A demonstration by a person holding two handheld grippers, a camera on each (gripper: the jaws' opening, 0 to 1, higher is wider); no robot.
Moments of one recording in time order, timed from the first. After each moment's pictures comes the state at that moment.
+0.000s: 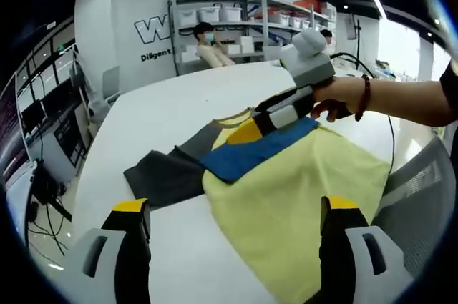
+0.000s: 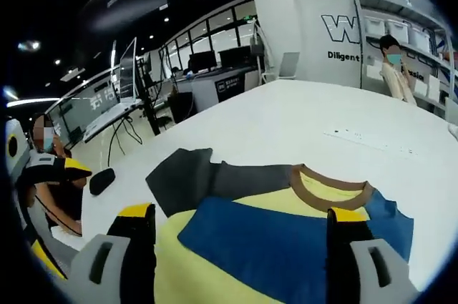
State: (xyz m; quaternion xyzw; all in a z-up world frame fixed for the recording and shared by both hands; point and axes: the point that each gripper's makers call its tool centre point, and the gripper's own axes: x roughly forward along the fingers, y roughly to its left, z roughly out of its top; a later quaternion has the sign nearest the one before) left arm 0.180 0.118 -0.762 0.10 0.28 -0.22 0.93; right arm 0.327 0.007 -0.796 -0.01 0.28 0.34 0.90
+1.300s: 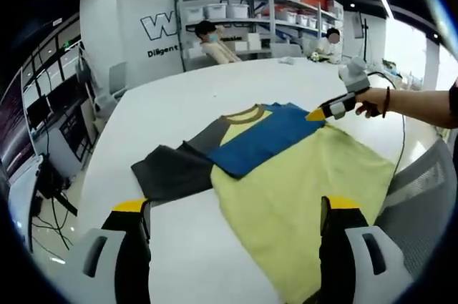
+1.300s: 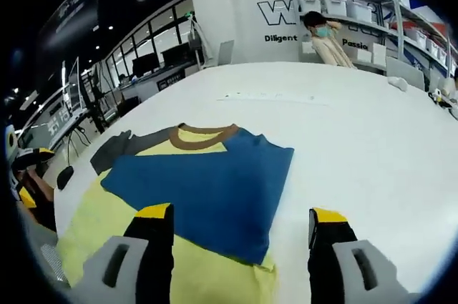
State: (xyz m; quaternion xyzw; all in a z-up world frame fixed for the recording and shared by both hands) left arm 0.178 0.131 -0.762 0.10 0.29 -0.20 0.93; right arm 0.319 -0.184 -0.846 0.02 0.32 0.19 0.93
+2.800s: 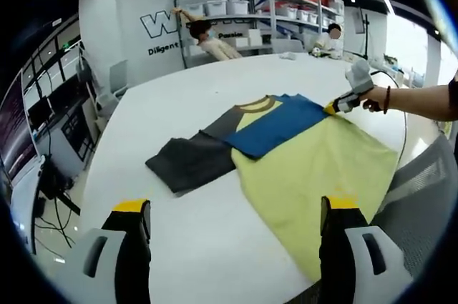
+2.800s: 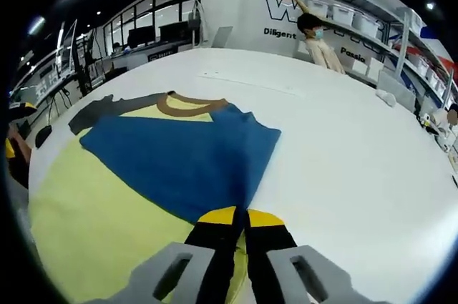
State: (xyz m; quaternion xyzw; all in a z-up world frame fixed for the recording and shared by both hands) left arm 0.177 0.135 -0.766 0.11 0.30 -0.20 0.93; right arm 0.319 -0.248 -0.866 -0.09 0.34 0.16 0.92
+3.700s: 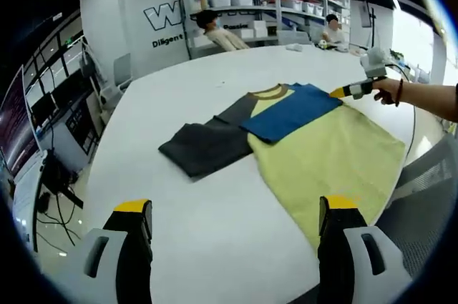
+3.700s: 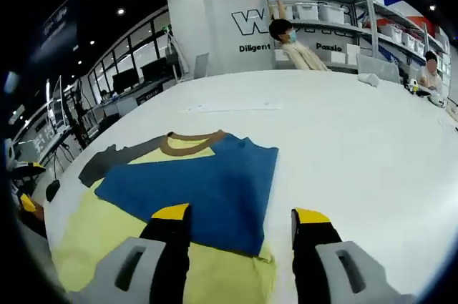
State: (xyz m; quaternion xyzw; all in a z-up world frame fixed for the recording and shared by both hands) left arm 0.182 0.142 -0.777 0.11 0.32 -0.18 0.92; right arm 0.319 -0.246 -0.832 0.05 0.29 0.14 0.95
